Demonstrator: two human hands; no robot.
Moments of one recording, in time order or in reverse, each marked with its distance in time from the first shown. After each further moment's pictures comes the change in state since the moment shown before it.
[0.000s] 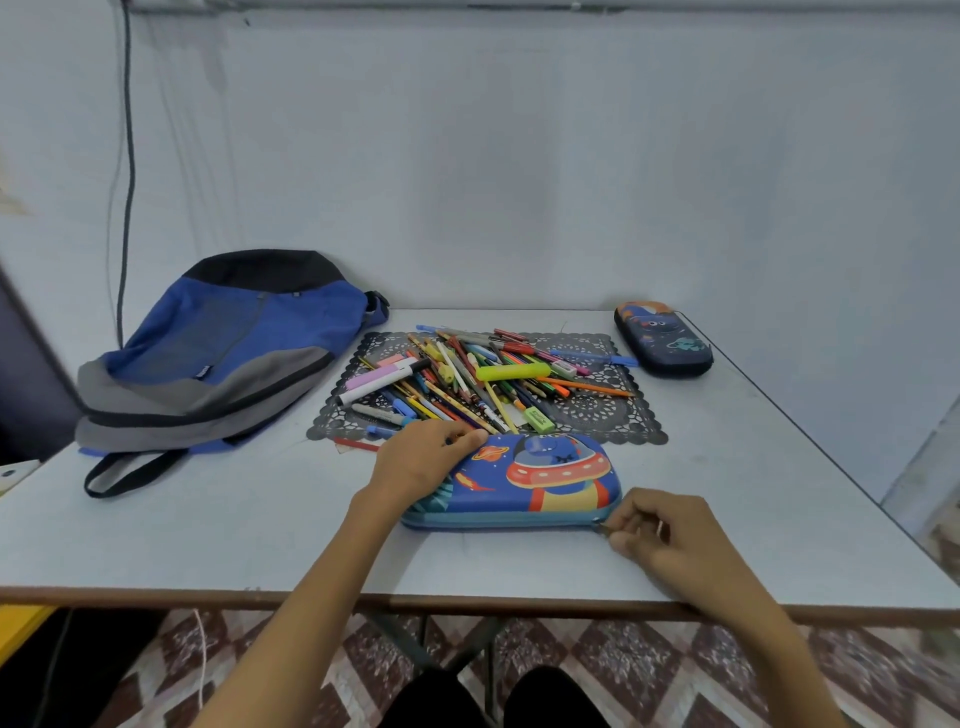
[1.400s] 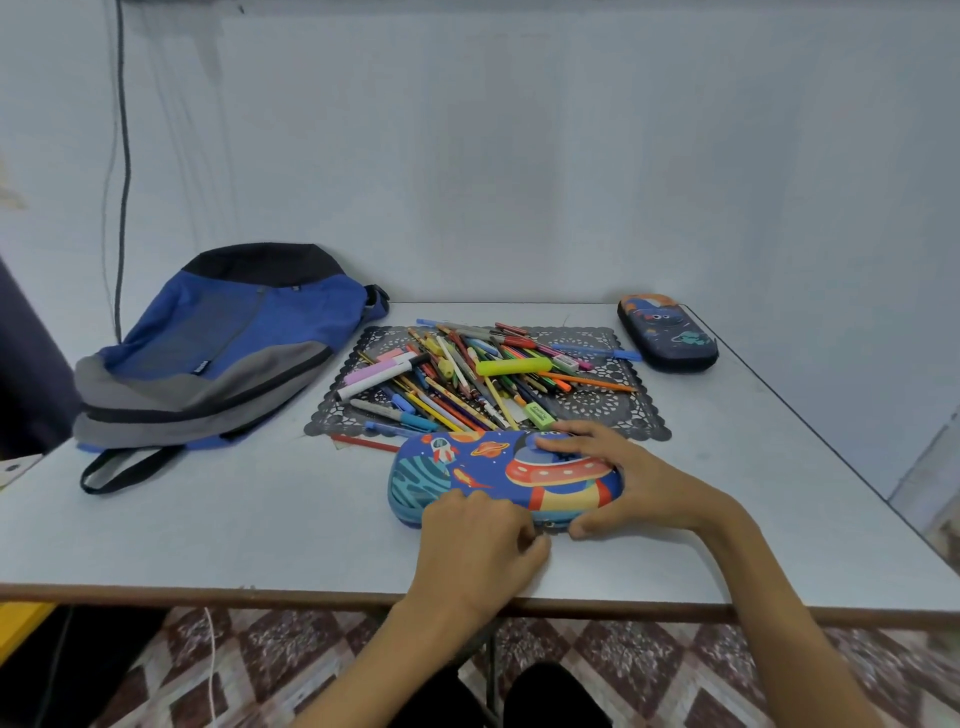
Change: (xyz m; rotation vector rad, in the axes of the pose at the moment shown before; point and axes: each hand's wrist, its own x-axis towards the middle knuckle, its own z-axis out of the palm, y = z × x) left_hand -0.088 0.064 0.038 0.423 0.293 0.277; right_hand 0.074 0.009 -0.003 0.094 -0.487 -0.203
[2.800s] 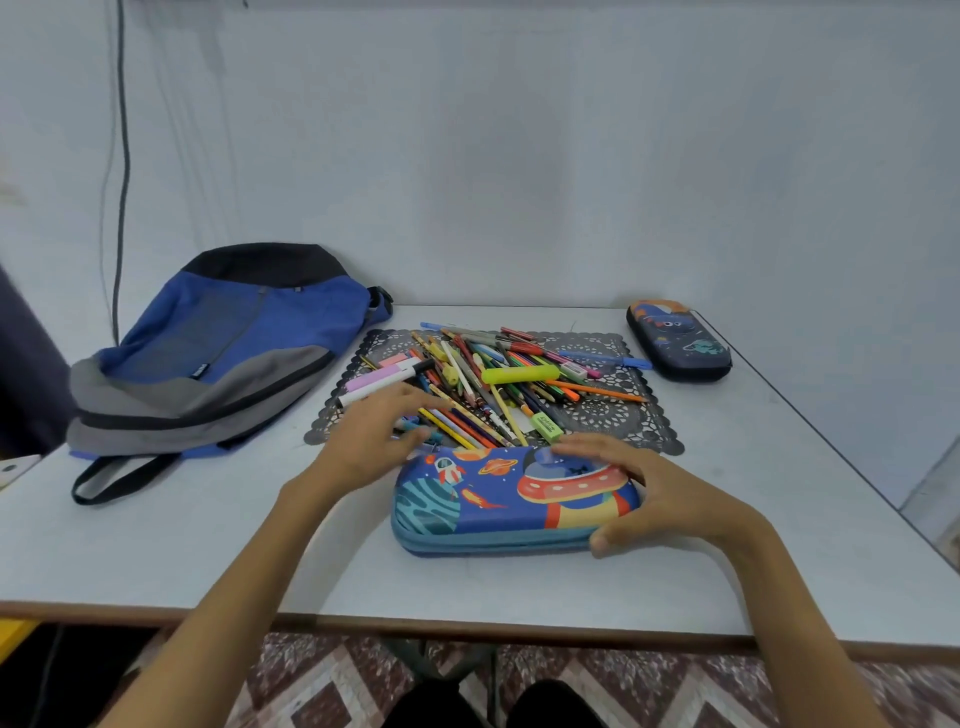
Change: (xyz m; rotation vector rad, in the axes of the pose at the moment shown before) left_hand 0.069 -0.148 0.005 -0.484 -0.078 -0.043; right_hand -0.002 -0.009 -0.010 0.250 -0.050 0.089
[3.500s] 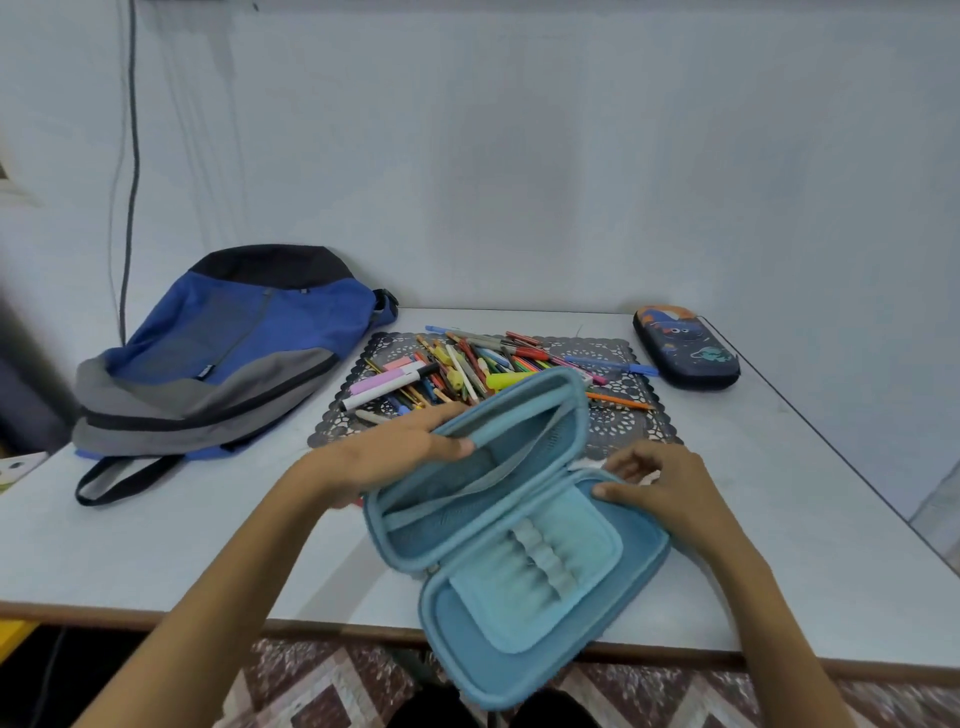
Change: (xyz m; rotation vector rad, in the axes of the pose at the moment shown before) left_hand -0.015 0.070 -0.033 -0.598 -0.470 -0.306; right_hand 0.014 0.026 0.003 -0.163 0.618 0.050
